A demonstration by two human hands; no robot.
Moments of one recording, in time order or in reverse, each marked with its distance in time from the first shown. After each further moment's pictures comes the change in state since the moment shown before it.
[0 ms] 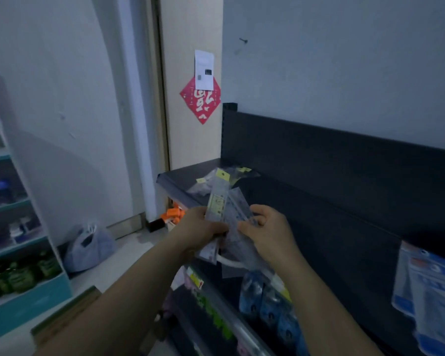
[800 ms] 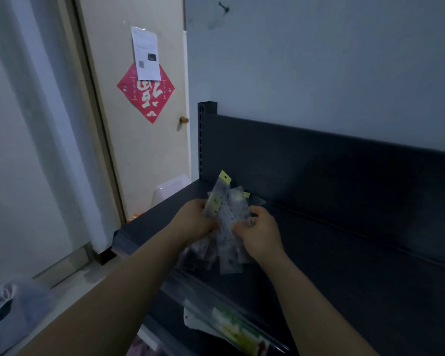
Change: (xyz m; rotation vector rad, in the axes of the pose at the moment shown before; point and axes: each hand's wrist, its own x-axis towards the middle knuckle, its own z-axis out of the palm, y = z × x) left_hand 0.298 0.015 -0.064 0.439 -0.203 0.188; right_hand 0.246 0.017 0.083 -0.158 0.307 0.177
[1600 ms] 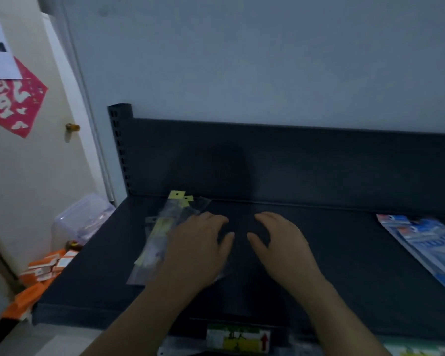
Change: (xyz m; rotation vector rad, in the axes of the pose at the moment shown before) left_hand -0.008 0.014 0.032 0.412 -0.048 0.803; right_hand -0.065 0.008 -0.044 -0.746 0.390 -0.052
